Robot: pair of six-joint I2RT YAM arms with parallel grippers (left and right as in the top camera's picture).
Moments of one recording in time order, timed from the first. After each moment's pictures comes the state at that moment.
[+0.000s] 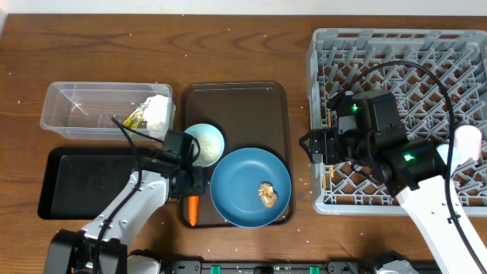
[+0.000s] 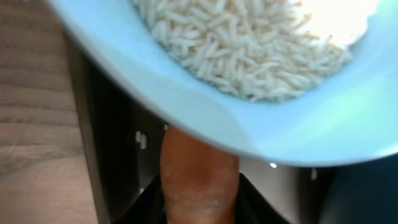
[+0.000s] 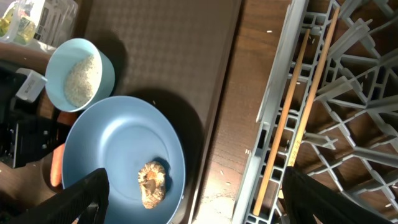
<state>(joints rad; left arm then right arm) -0.24 1.40 0.60 -0.59 0.14 -0.33 0.34 1.20 1.09 -0.87 -0.22 0.22</state>
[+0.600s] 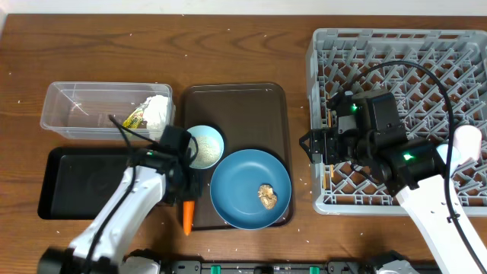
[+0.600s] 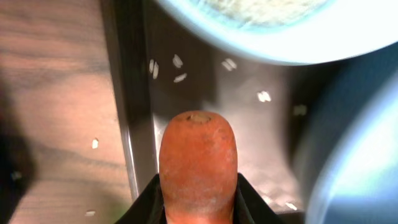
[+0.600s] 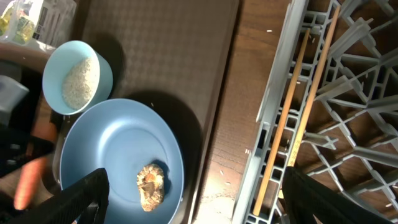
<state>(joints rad) -0.24 1.32 0.74 -0.92 0.14 -0.33 0.34 1.20 1.09 -0.87 -0.22 0.22</state>
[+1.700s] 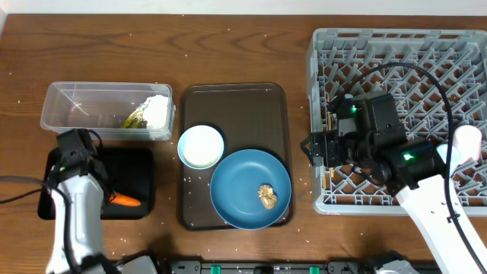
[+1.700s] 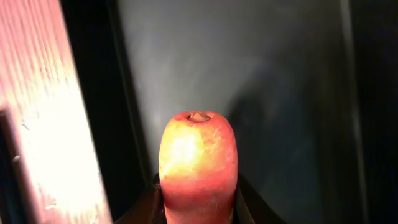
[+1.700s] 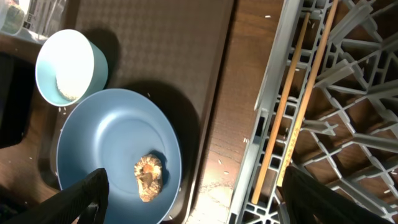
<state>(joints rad) 0.45 1.32 0.74 -0.79 -0.28 -0.94 0.34 1.20 1.09 -0.91 -0.22 0.22</state>
